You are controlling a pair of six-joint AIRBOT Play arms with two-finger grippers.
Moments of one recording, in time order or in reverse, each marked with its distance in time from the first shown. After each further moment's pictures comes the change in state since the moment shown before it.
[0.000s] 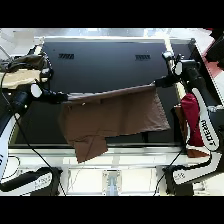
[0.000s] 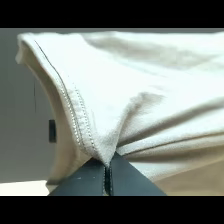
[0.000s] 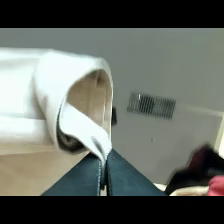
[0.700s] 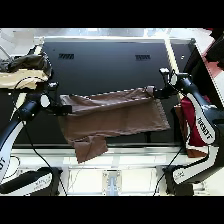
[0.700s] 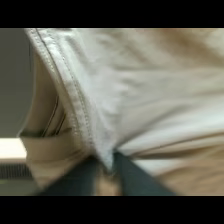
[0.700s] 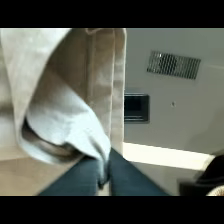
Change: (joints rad) left arm -0.052 0.018 -0.135 0.029 -0.044 -0.121; right arm -0.040 -0.074 -0.126 0.056 -0.050 -0.002
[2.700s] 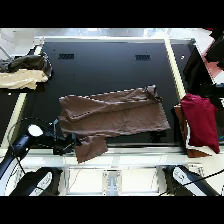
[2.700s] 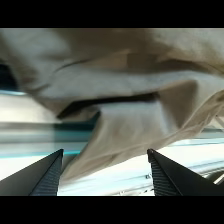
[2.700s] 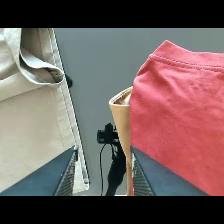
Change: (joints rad) left arm 0.088 0.351 -0.533 -0.549 -0.268 -0.050; right arm -0.406 0.644 -0.103 0.246 0.253 -0.160
